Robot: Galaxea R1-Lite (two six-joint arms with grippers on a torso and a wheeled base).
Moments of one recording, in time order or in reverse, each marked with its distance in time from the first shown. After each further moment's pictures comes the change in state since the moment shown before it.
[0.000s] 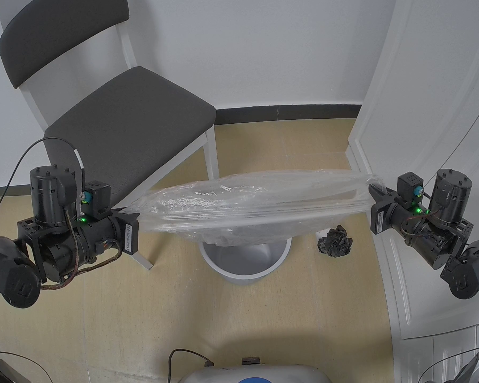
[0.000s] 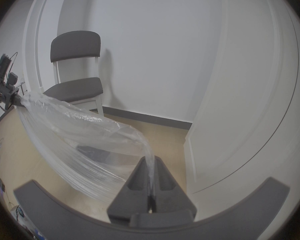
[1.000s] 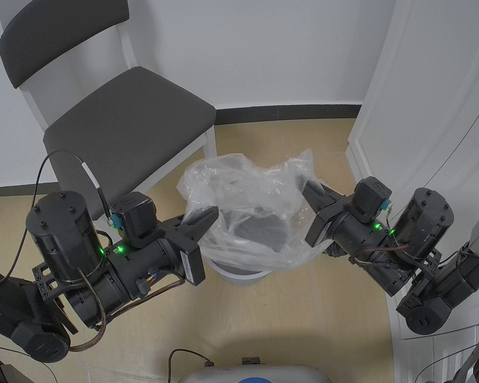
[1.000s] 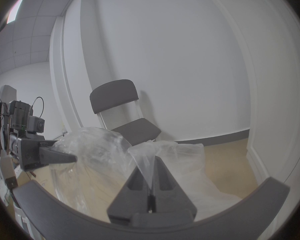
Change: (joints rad) left arm -0.363 0.037 0.126 -0.488 -0.080 -0.151; right arm 0.317 0.169 -0.028 -0.439 0.142 0.251
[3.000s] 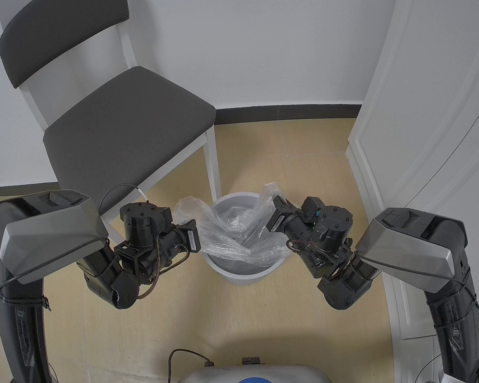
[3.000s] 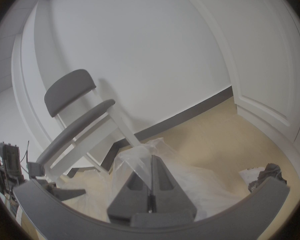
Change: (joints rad) left arm 0.318 0.645 -0.338 -0.071 0.008 -0.168; right arm -0.122 0.613 -0.555 0.000 -0.103 0.312
